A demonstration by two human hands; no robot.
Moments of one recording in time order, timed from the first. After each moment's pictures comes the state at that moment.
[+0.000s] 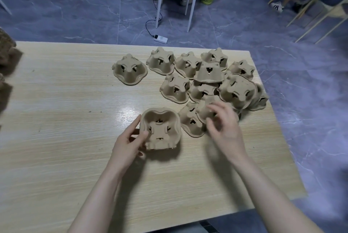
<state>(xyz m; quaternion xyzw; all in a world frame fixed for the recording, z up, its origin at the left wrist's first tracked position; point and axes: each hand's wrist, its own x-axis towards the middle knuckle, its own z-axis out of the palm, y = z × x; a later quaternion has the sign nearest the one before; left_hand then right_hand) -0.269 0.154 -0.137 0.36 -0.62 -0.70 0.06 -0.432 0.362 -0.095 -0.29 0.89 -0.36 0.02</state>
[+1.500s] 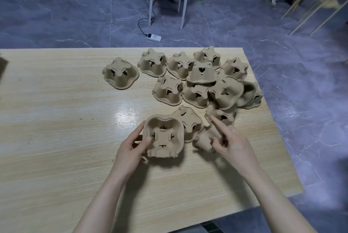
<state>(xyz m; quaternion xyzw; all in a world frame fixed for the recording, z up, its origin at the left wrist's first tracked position) -0.285 0.171 -0.133 0.36 -0.62 -0.70 0.03 -0.433 0.413 -0.099 -0.27 0.94 -0.19 0.11</state>
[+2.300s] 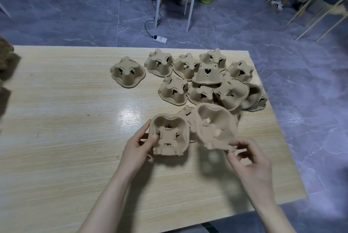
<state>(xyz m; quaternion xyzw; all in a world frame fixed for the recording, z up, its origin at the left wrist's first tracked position) -0.284 0.175 -0.131 0.36 -0.61 -0.71 0.04 -0.373 0.413 -0.056 -0.14 0.84 -0.51 0.05</state>
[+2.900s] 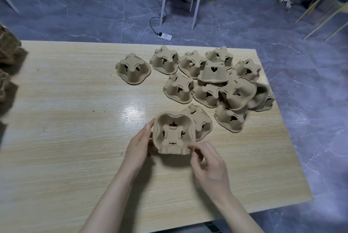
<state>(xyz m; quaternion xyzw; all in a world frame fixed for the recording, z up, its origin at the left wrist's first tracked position) -0.282 0.174 -0.135 0.35 -0.60 -0.72 0.04 -0.346 0.367 -0.120 -0.30 0.86 -0.41 0.08</state>
